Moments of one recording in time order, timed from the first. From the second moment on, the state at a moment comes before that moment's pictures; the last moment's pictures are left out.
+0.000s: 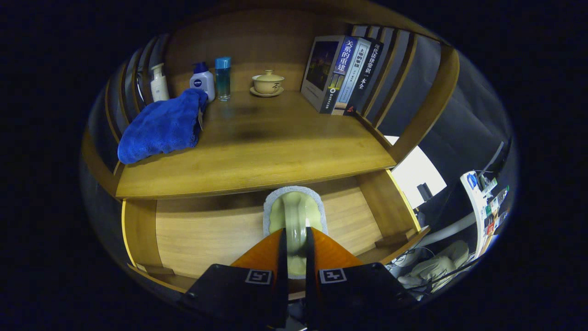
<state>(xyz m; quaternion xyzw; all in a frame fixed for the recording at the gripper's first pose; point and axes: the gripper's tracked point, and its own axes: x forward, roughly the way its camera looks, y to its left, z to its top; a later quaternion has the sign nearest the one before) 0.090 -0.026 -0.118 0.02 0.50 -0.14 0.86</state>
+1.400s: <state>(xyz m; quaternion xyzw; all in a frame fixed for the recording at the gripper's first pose) 0.261 -0.038 -0.096 0.03 0.45 -0.03 0.89</state>
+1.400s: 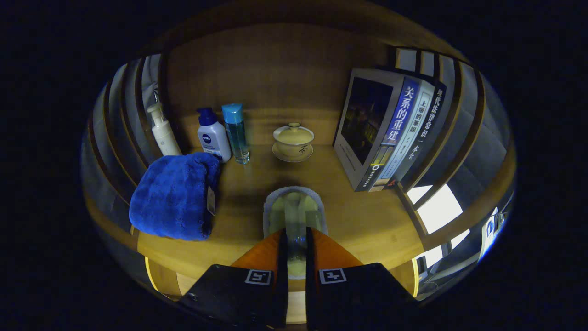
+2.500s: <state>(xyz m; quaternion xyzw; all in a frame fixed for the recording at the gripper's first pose) 0.282 -0.040 -0.112 0.01 0.44 -0.03 0.90</state>
